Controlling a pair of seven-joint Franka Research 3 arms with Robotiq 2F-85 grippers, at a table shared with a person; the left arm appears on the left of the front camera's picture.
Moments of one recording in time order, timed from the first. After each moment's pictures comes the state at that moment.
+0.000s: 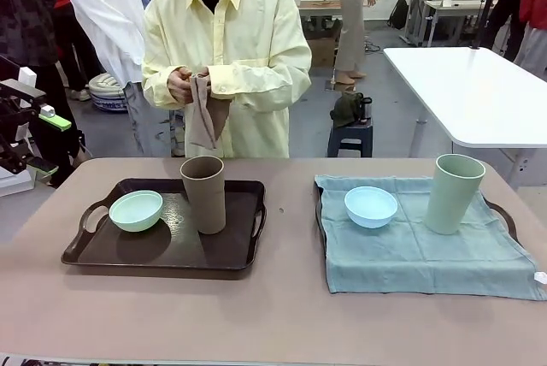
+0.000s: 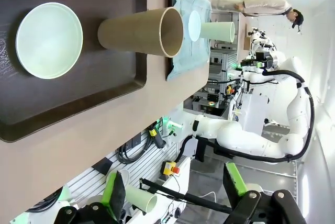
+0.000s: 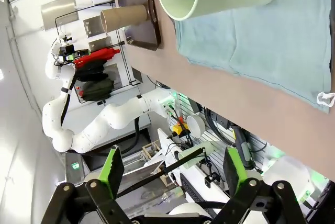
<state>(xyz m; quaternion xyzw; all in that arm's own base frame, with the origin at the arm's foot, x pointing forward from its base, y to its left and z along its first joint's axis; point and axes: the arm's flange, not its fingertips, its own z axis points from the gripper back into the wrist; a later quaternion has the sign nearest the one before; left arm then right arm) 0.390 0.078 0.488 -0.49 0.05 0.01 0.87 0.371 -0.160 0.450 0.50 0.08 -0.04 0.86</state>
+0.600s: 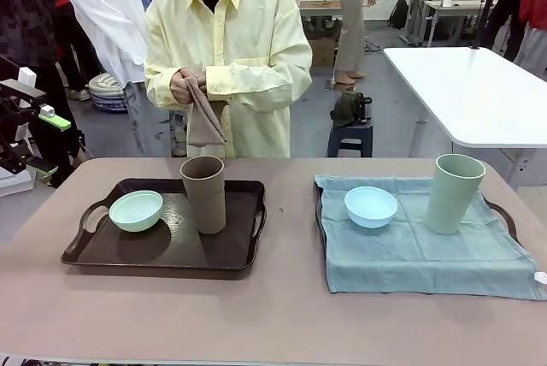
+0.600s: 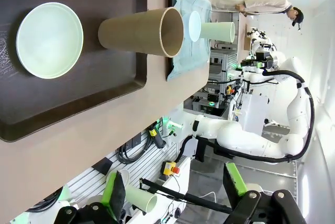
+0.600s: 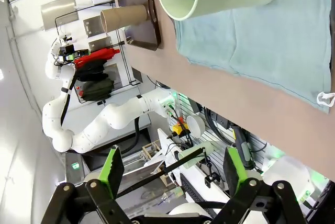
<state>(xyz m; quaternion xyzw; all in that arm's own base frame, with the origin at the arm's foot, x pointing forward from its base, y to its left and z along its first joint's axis) 0.390 0.078 0.489 -0.49 0.05 0.01 0.87 0.371 -0.159 0.450 0.50 0.08 -0.04 0.86</state>
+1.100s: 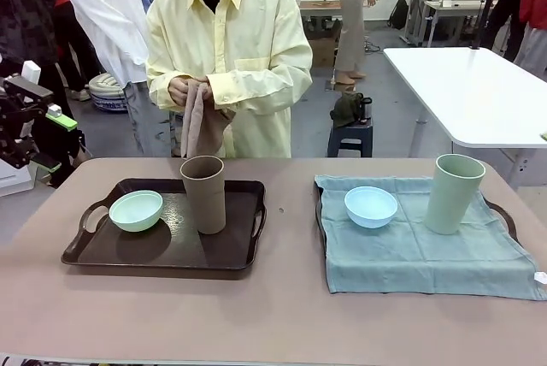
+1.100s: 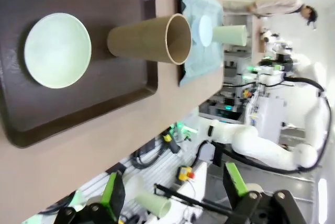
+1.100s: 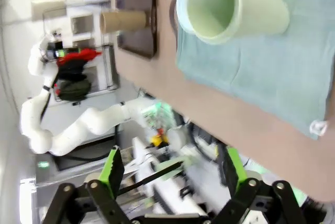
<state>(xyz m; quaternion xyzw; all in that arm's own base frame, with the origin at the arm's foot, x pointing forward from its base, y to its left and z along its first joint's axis) 0.395 0.064 0.502 -0.45 0.03 -0.01 0.89 0.384 -0.122 0.494 0.45 0.01 0.03 0.89</state>
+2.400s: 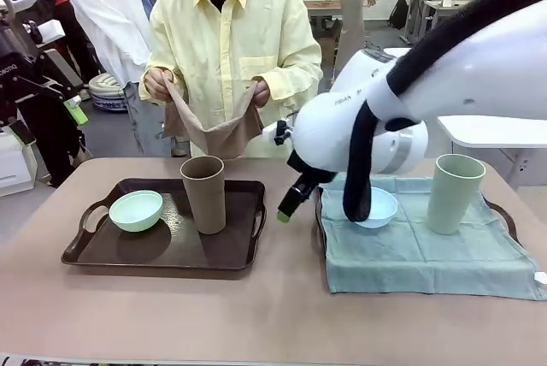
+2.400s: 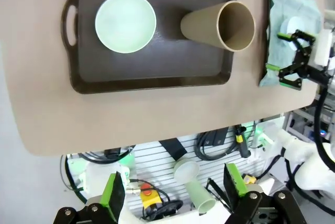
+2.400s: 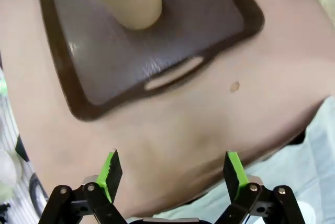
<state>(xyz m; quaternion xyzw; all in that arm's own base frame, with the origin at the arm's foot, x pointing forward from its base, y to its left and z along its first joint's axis) 0.369 -0.024 0.597 -0.17 0.04 0.03 0.98 0.423 0.335 0.383 0.13 -0.16 0.49 0.85</state>
